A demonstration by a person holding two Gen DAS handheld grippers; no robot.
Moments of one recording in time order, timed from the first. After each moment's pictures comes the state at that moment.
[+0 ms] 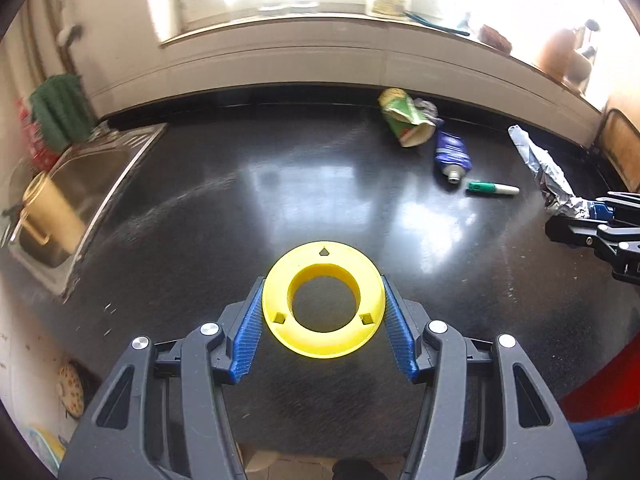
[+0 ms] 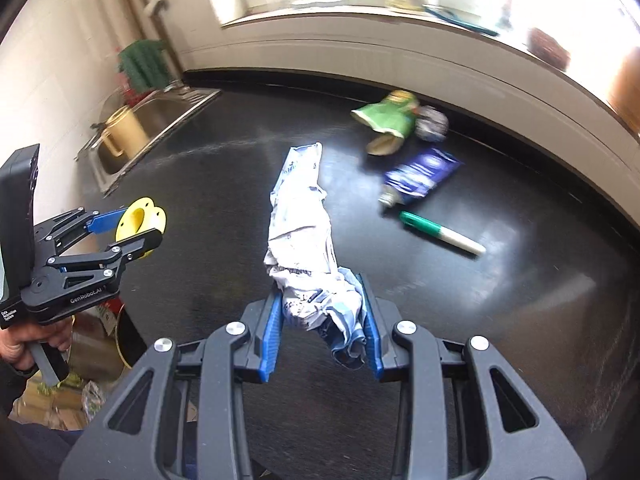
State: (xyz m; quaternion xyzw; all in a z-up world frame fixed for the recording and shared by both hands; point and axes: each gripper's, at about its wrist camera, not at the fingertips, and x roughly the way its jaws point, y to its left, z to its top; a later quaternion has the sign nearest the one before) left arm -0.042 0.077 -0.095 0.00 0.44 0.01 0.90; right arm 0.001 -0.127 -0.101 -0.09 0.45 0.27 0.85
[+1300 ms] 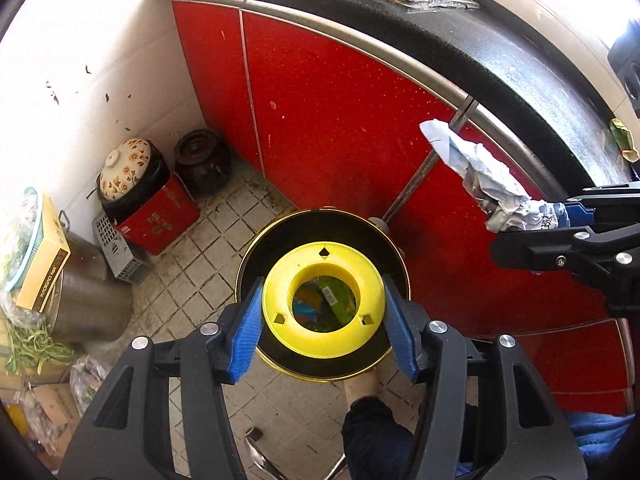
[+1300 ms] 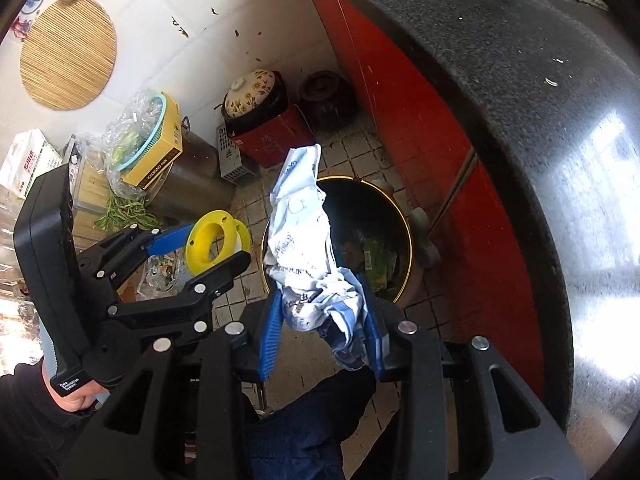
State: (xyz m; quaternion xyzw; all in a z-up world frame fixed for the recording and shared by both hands) left arm -0.278 0.341 -0.248 -0.21 0.51 0.24 0.80; right arm -0.143 0.285 -0.258 -0.26 0.58 0.50 0.60
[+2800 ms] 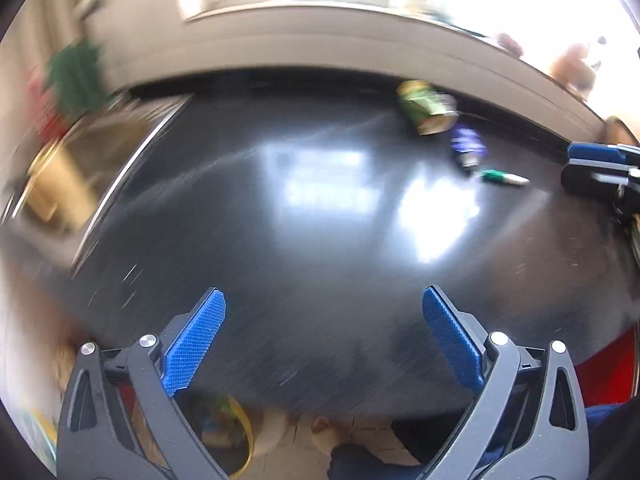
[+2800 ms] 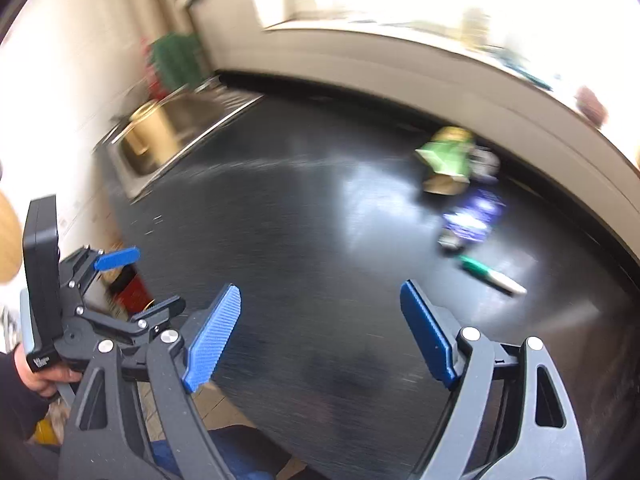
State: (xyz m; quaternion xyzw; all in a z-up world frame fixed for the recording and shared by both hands) left arm -0.052 0.104 -0.097 -0.01 0.46 -0.02 0.89; right arm 0.001 -0.096 -0.054 -0.09 0.44 0.24 0.86
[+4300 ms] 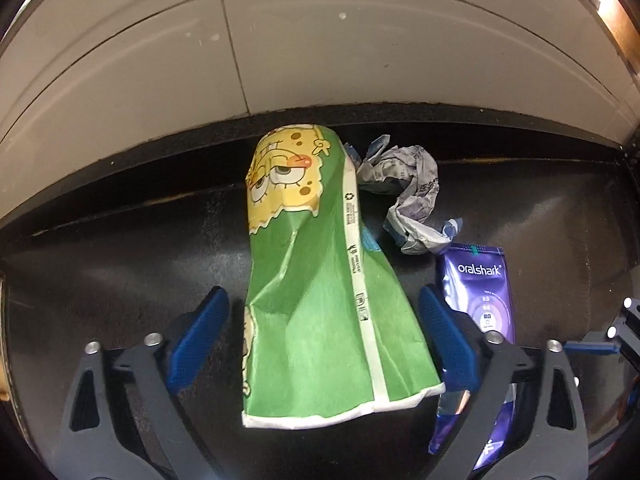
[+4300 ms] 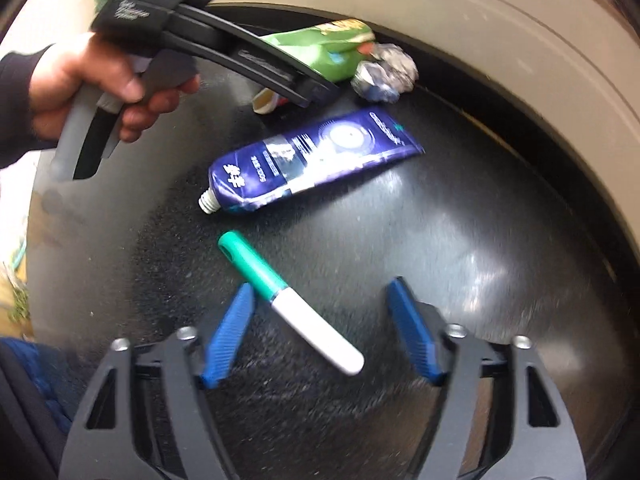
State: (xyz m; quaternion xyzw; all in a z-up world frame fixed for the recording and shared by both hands) left arm 0.303 -0.062 -0.184 0.07 0.52 -0.11 0.84; right arm 0.164 -0.200 -0.202 -0.19 0.49 0.30 0.80
